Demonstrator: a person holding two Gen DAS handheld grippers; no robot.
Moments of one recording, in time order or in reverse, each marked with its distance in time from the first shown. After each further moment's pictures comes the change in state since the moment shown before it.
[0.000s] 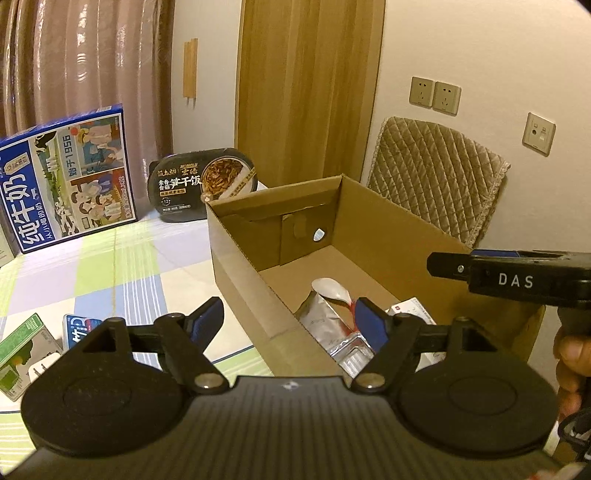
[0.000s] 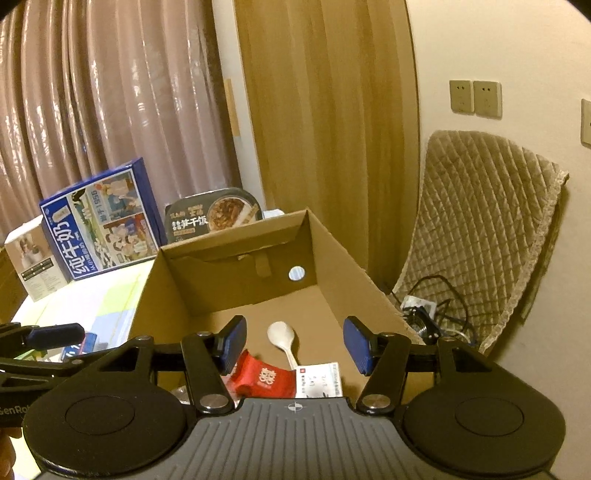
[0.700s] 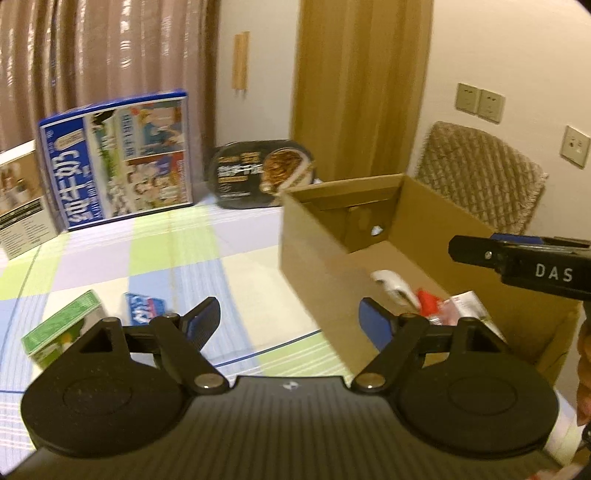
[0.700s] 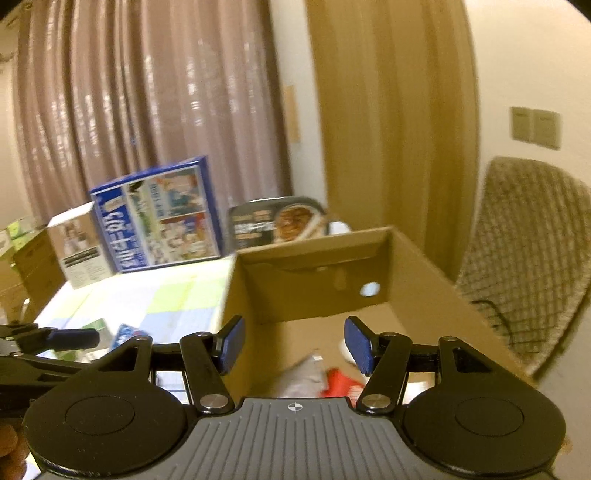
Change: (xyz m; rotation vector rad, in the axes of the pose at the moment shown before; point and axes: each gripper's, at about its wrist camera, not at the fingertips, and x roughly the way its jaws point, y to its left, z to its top) left arm -0.018 0.057 -0.012 -0.068 0.016 0.115; right arm 0.010 0.065 -0.001 -0.091 -0.027 0.144
